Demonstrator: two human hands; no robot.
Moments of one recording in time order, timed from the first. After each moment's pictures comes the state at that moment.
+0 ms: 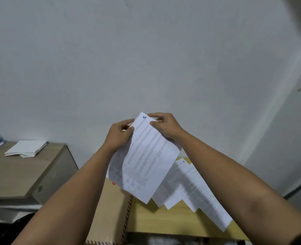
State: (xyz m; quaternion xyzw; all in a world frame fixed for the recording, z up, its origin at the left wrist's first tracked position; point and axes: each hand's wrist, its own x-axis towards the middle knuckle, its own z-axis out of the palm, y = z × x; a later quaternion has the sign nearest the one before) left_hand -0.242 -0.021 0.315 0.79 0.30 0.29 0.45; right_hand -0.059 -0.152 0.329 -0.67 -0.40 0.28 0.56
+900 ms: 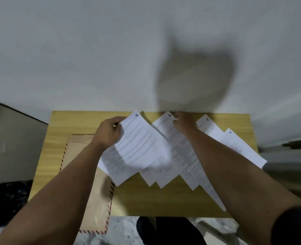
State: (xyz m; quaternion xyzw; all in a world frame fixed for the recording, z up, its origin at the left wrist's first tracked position) left_hand -0.106 0.086 0.056 0.82 0.38 0.02 0.43; right_hand 0.145 -0.101 0.002 -0.91 -0.23 0.30 0.15
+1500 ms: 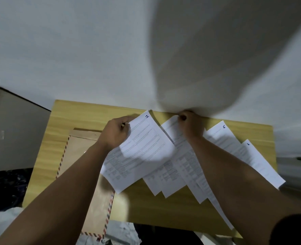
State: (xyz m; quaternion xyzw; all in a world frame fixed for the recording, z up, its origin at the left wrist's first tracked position) left_hand -0.104 0.105 0.021 0.76 0.39 0.01 0.53; right_hand 0.142 -0.065 -0.046 -0.93 -0.24 0.17 0.21
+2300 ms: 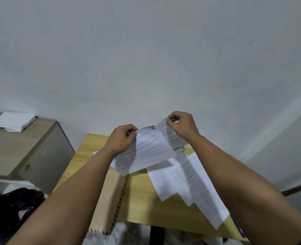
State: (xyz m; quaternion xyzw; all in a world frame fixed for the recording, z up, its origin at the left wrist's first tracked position) left_hand -0.215 0.003 0.228 0.84 0.30 0.21 0.40; right_hand 0.023 -0.137 0.252 -0.80 -0.44 0.06 0.41
